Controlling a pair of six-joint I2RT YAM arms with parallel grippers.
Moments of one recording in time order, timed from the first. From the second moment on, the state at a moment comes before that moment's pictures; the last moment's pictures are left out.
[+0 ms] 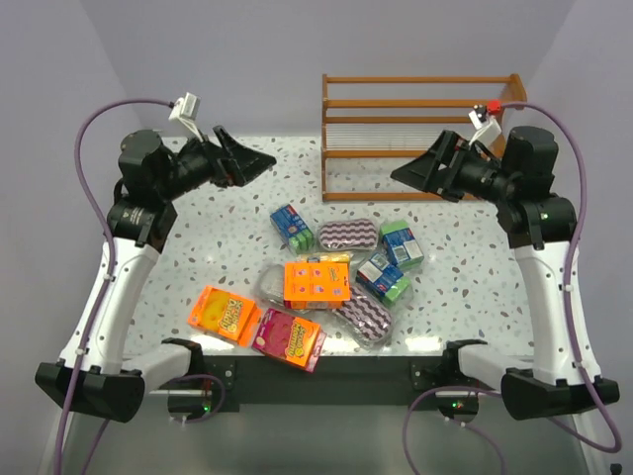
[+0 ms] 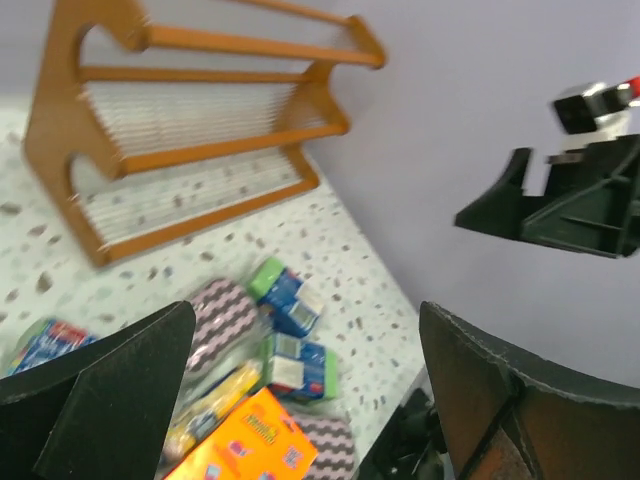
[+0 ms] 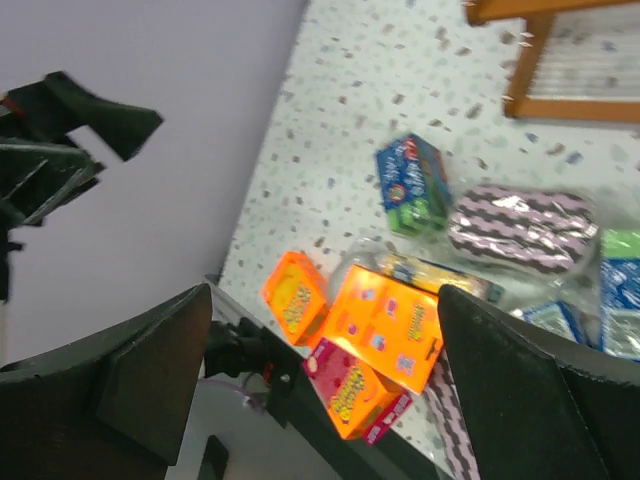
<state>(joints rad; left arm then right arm) -0.18 1.13 1.31 -0.17 0.68 -0.68 0.08 1.13 1.53 -0.74 -0.68 0.60</state>
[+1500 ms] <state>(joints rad) -0.18 1.11 1.11 -0.43 0.49 -0.49 0.44 1.75 1.25 -0.86 0.48 0.33</state>
